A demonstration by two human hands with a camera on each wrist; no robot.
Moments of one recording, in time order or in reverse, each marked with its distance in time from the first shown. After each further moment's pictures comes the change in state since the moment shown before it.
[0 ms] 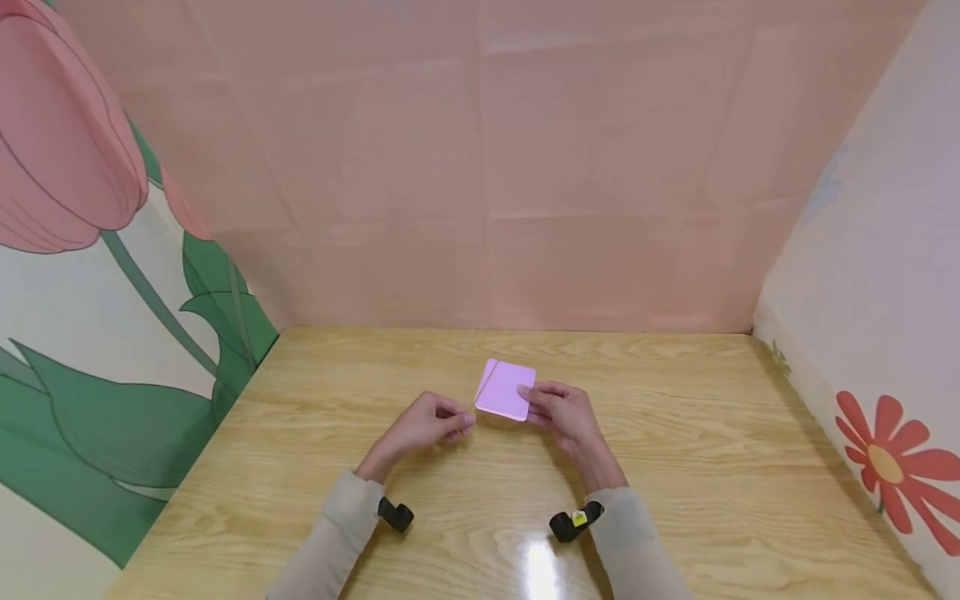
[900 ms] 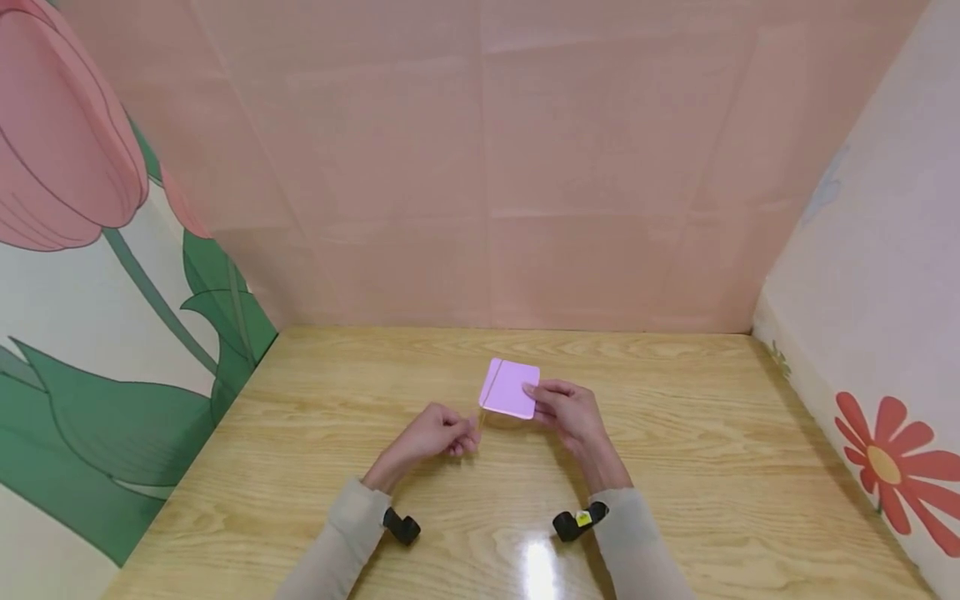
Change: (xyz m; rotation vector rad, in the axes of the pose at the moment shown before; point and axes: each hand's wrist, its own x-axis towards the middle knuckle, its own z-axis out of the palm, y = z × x) left_hand -0.004 -0.003 0.020 -0.124 -0.012 -0.114; right_hand -0.003 -0.004 -0.004 -0.014 0.032 0.004
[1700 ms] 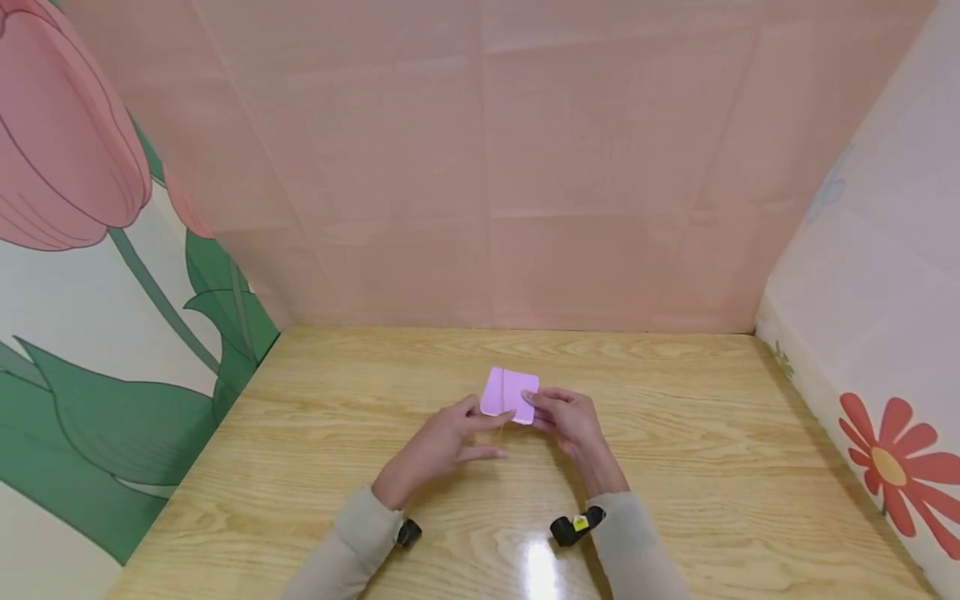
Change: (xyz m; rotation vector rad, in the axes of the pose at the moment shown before) left_hand -0.013 0.021 0.019 0.907 0.109 0.571; right_hand 0.000 0.008 0.003 -0.002 0.011 0.019
